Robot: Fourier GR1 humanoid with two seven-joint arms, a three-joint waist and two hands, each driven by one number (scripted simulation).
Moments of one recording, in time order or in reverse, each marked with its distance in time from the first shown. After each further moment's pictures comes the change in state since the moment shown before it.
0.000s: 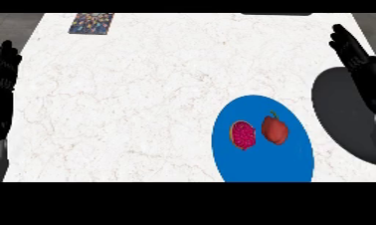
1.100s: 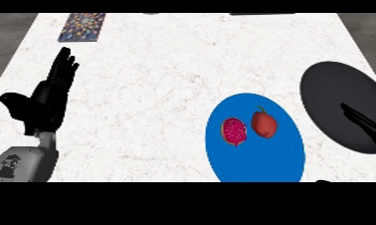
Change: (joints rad) left arm -0.071 -0.189 -0.070 0.064 0.109 -0.058 0.138; right arm 0.599 -0.013 0.008 -0.439 0.243 -0.134 -0.343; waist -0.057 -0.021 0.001
